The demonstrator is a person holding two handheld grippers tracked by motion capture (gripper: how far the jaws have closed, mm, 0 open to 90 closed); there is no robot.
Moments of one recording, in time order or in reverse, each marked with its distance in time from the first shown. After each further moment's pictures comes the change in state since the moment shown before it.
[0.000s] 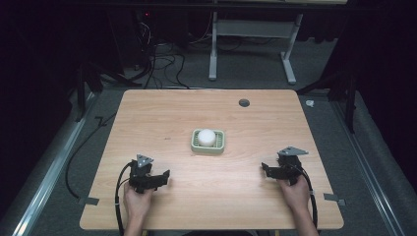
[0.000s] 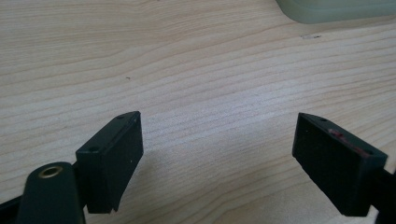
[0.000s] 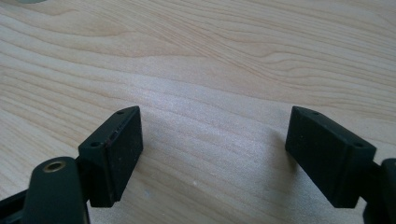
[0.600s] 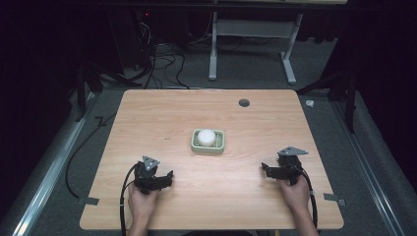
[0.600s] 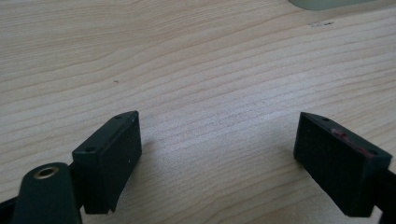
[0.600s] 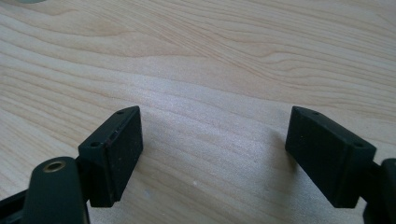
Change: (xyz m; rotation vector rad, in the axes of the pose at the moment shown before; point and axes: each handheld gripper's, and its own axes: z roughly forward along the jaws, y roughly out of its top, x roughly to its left) left arm -0.010 -0.005 0.014 -0.019 0.050 0.067; right arm 0.000 0.000 0.000 -0.001 0.001 0.001
